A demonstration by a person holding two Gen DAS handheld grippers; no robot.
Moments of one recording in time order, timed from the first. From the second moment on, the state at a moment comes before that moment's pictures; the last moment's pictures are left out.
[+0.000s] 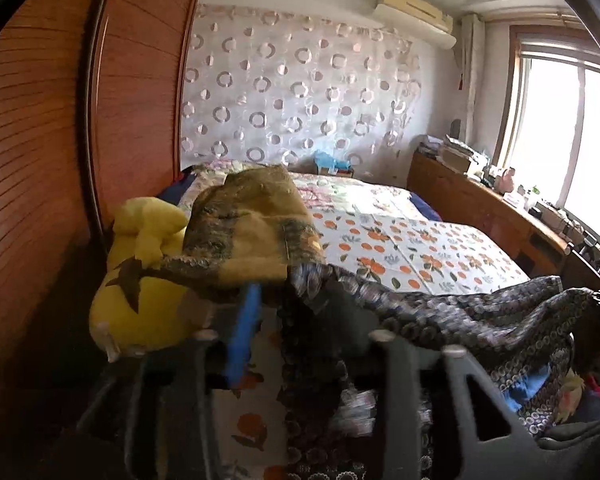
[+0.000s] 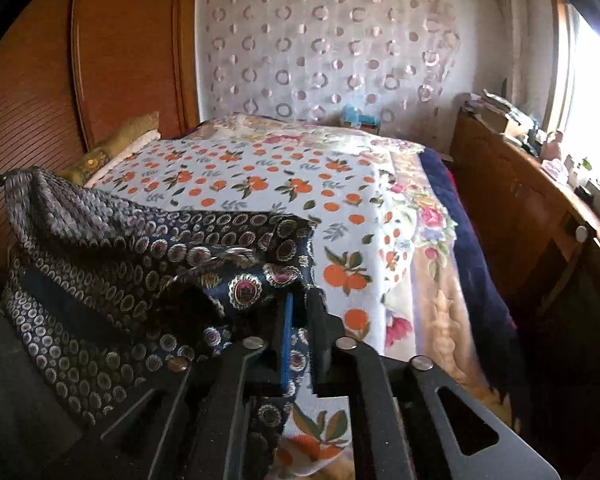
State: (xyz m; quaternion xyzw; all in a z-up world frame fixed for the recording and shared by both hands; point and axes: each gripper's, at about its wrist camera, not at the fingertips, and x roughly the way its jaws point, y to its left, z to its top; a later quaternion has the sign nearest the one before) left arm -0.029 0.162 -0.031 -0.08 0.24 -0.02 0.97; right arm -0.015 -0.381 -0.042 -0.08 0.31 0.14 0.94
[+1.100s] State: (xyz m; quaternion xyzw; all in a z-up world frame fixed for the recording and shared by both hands) left arm 0.032 0.155 -0.116 -0.06 0.40 -0.02 0.92; right arm 0.081 -0.367 -0.071 -0.03 0.41 0.15 0.90
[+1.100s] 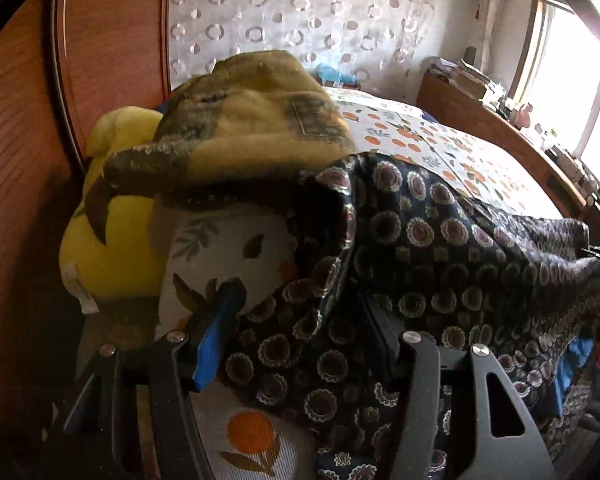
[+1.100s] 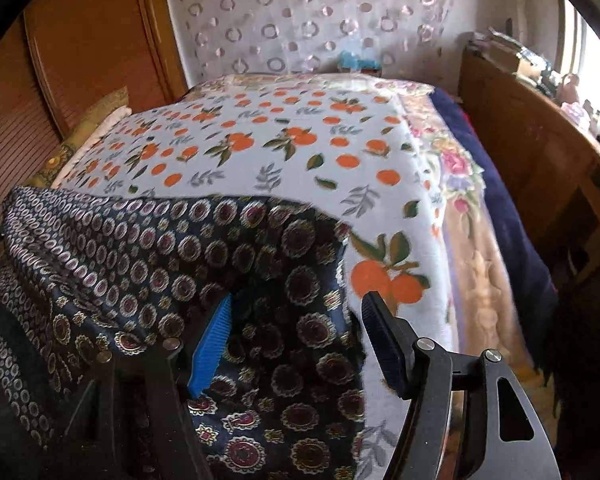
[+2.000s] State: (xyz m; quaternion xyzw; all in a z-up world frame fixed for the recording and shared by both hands) left arm 0.036 0.103 -0.005 -0.03 0.25 -0.09 0.96; right arm 0.057 -0.336 0.004 -0.08 0.26 0.18 0.94
